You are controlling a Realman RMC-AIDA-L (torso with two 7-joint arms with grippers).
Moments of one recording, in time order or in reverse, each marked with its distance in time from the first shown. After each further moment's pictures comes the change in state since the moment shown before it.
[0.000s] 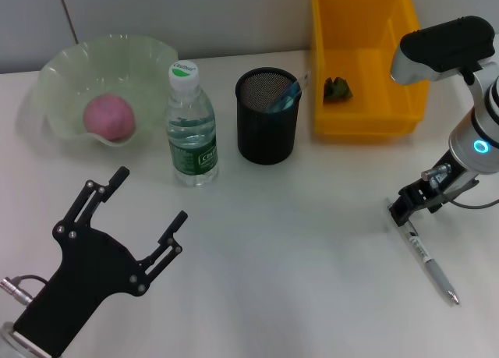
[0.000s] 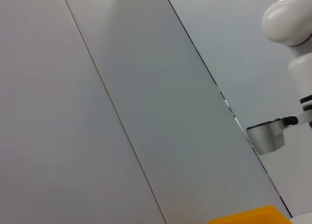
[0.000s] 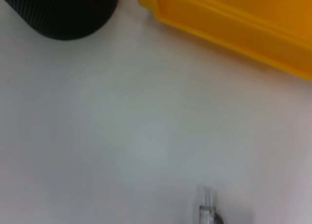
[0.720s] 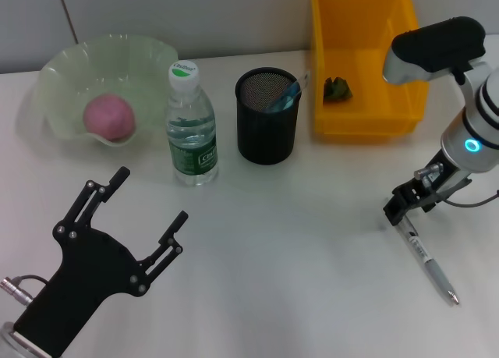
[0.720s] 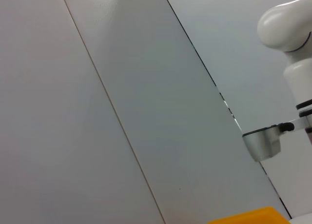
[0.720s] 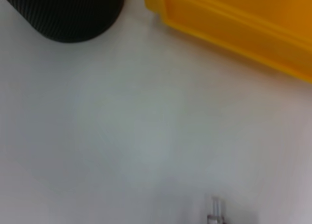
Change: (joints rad) left arm 0.000 0.000 0.002 0.000 0.000 -0.003 0.000; right arm 0.031 0.000 -0.002 0.056 0.002 0.027 0.000
